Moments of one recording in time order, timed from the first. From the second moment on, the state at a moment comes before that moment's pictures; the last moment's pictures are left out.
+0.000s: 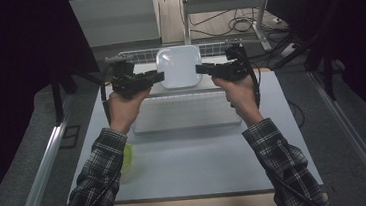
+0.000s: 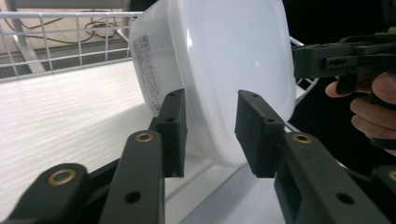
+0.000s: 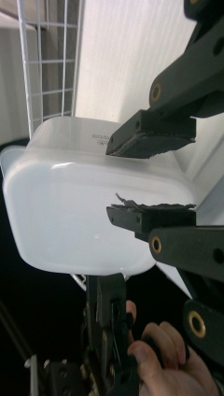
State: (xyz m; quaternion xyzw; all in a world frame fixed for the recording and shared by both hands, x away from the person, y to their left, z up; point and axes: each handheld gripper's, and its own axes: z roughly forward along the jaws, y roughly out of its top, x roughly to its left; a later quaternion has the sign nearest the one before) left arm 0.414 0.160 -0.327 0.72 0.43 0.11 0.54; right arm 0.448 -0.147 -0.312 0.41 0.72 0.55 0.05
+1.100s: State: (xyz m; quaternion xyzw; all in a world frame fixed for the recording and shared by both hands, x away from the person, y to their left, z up) left arm 0.409 0.165 -0.344 0.73 0.40 0.13 0.54; right arm 0.428 -0.131 -0.338 0.35 0.77 0.51 0.13
